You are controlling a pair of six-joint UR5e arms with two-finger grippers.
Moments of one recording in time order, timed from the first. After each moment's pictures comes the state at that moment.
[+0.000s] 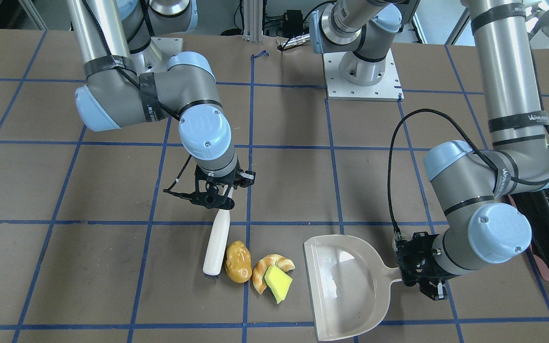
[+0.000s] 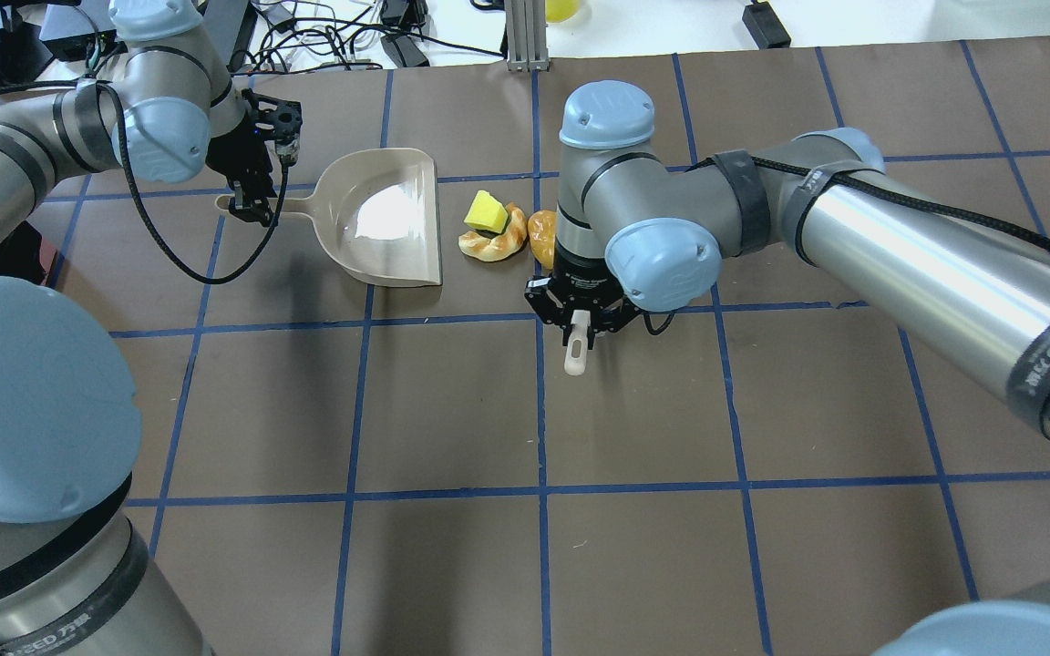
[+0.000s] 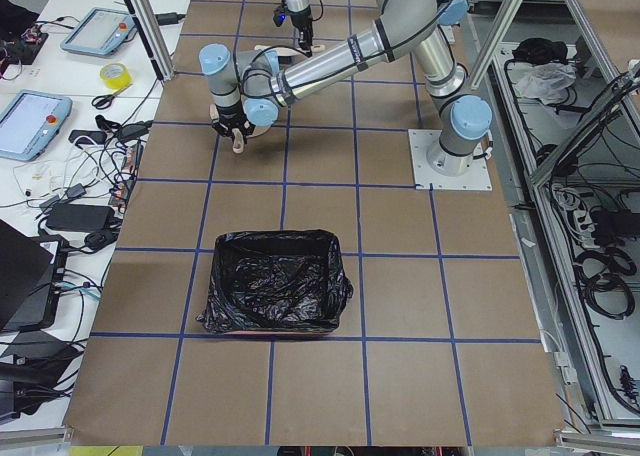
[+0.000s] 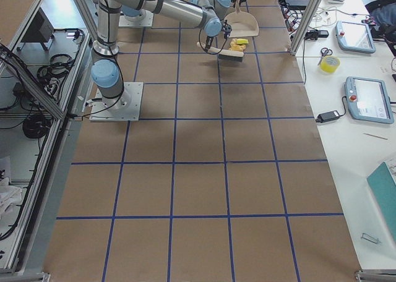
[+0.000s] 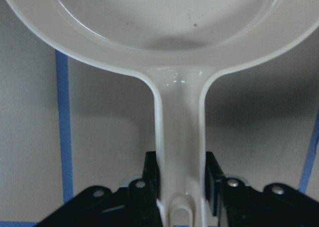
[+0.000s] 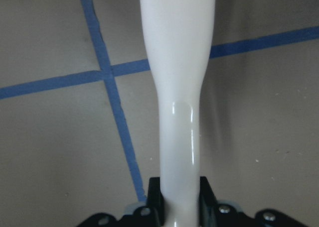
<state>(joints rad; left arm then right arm) -1.41 -2.18 -1.41 -1.16 1.62 1.65 1.89 -1.15 1.67 -1.92 -1.45 0.49</state>
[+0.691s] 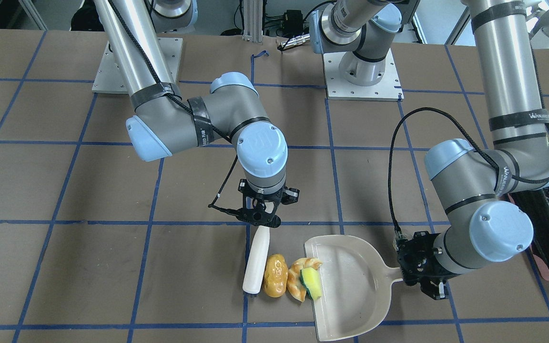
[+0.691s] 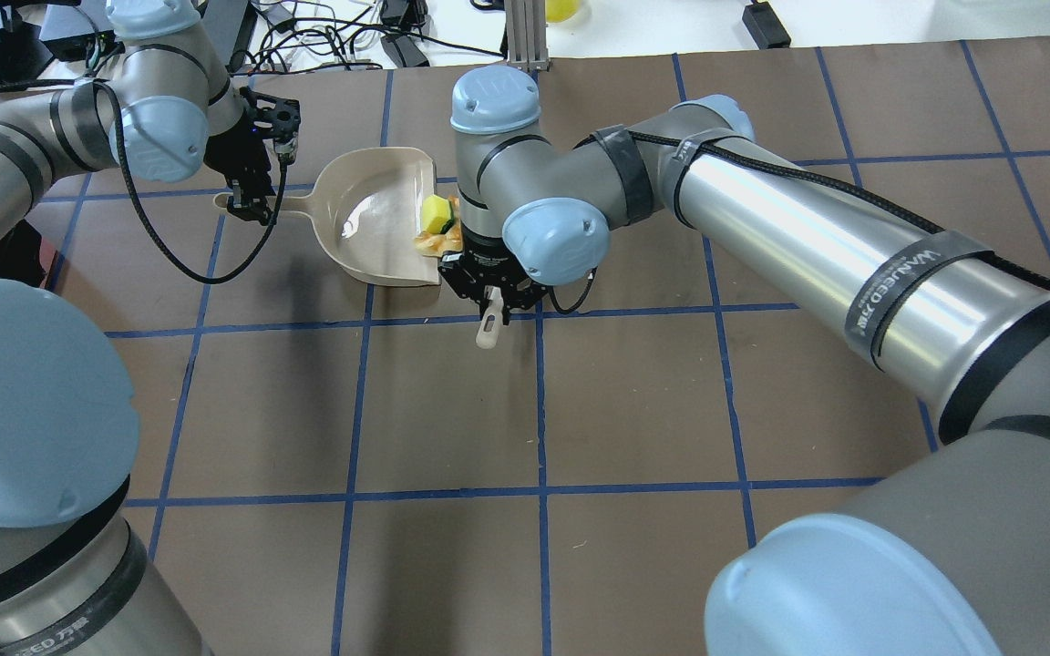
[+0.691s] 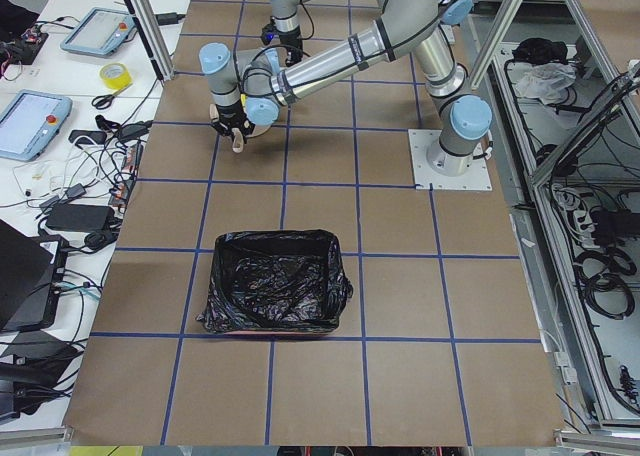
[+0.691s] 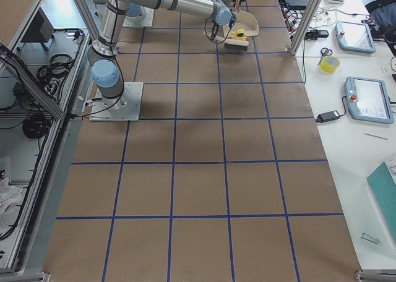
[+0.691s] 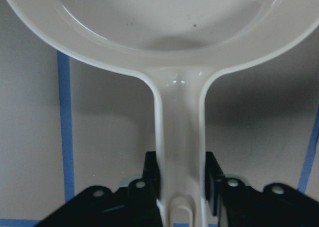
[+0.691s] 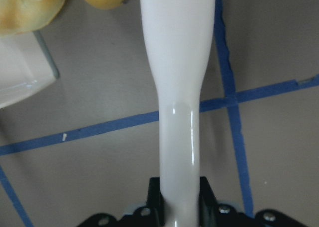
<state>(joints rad) -1.41 -2.17 -1.41 -1.16 1.62 1.65 2.00 -0.98 1.43 -1.91 -1.41 0.66</state>
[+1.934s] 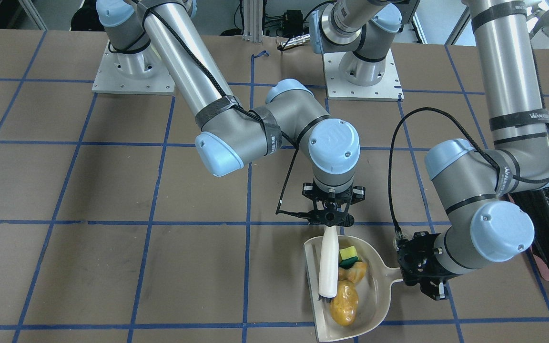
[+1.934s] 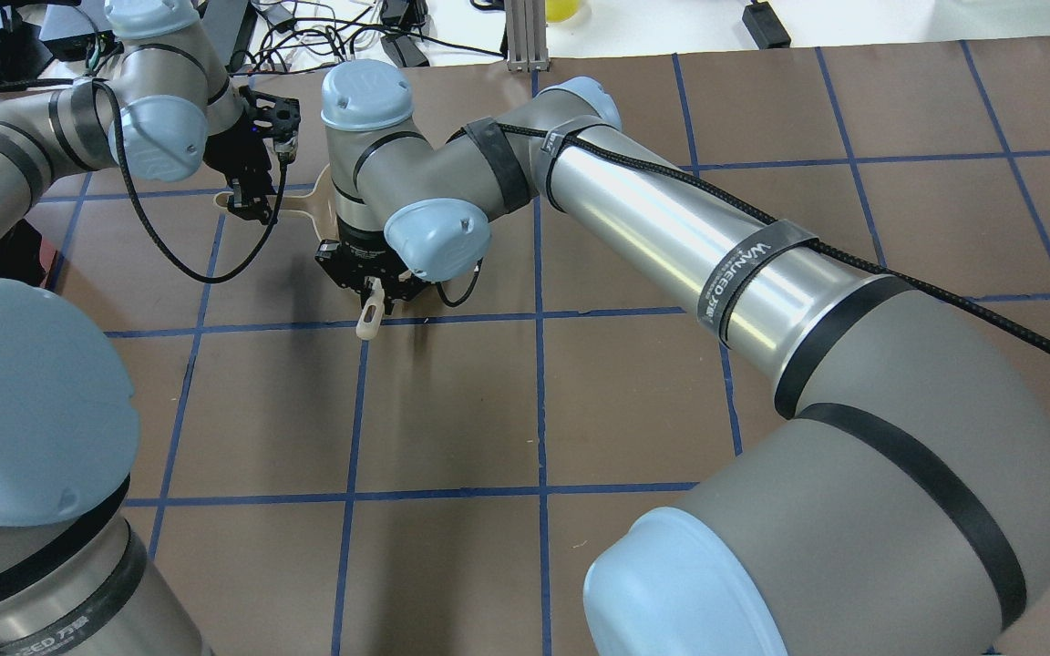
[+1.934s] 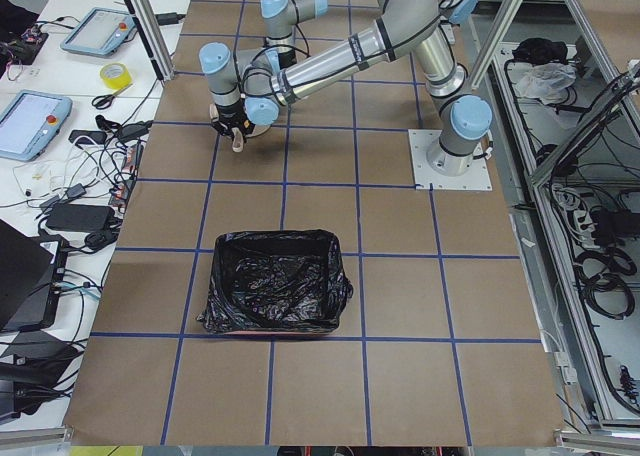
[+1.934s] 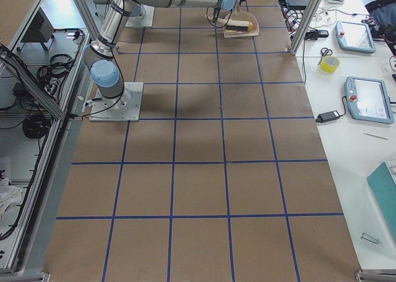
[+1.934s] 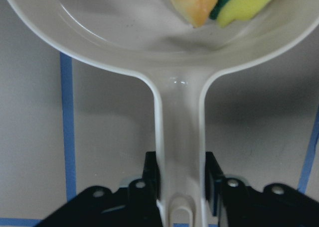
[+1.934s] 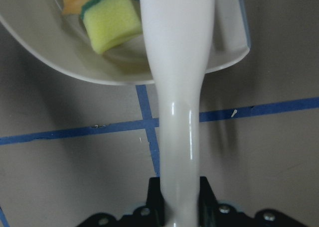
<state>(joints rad) -1.41 -2.17 -1.41 -1.16 1.61 1.65 2.14 -0.84 1.18 -1.93 -1.32 0.73</state>
